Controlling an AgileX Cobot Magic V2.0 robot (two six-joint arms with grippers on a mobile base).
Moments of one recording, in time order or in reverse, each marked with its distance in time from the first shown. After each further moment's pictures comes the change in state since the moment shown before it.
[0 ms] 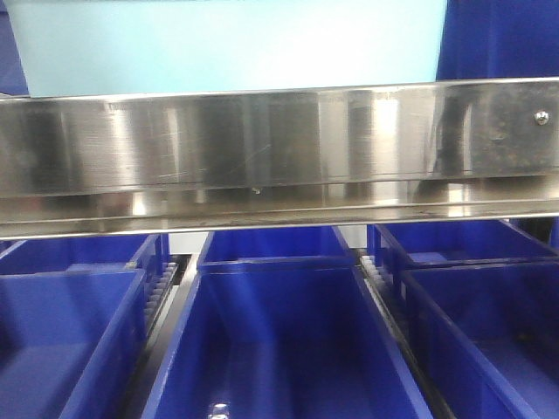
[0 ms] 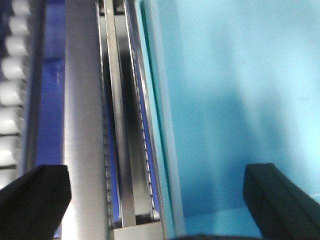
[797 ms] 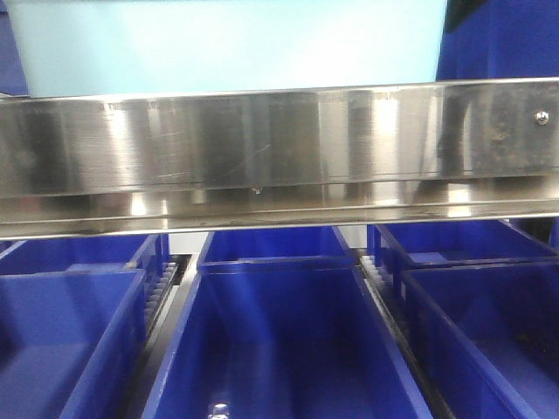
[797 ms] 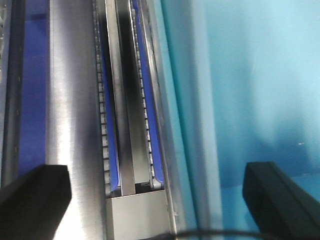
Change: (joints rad) left arm 0.000 0.002 0.097 -0.018 -0.005 -0.001; right arm 0.038 0.002 0.151 0.060 -0.103 0.000
